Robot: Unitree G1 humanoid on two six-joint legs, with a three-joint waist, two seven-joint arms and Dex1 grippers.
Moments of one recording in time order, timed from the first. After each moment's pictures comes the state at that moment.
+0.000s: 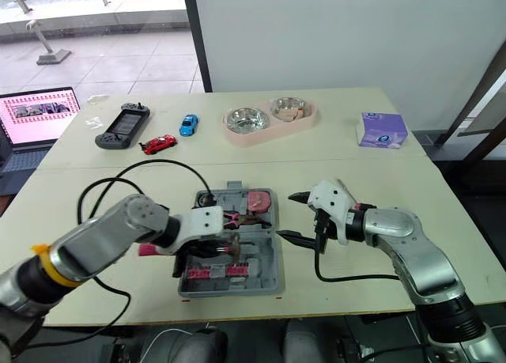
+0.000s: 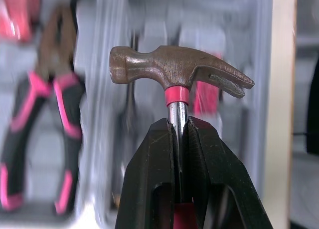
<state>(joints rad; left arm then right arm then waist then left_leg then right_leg) -0.67 0.76 -0.66 -0.48 -0.17 1.02 -0.98 -0.23 -0.73 0.04 -0.32 0.36 0.43 0.95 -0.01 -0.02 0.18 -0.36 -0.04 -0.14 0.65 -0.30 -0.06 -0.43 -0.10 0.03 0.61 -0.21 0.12</state>
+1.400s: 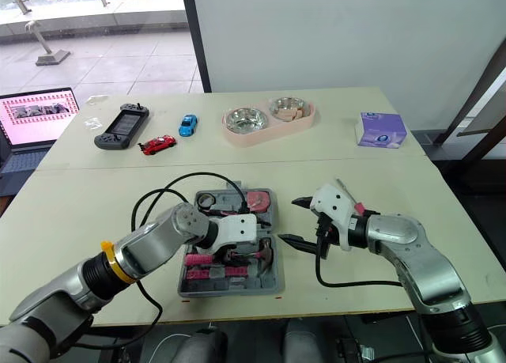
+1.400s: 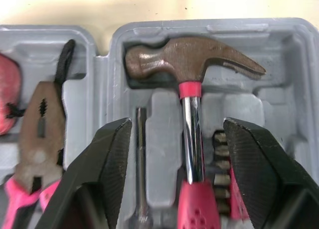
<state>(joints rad) -0.68 0.59 -0.74 -0.24 -0.01 0.79 -0.96 -0.18 -0.74 0.03 -0.39 0.37 0.48 0.93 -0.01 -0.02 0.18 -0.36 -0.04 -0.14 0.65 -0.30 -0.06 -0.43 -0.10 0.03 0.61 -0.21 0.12</state>
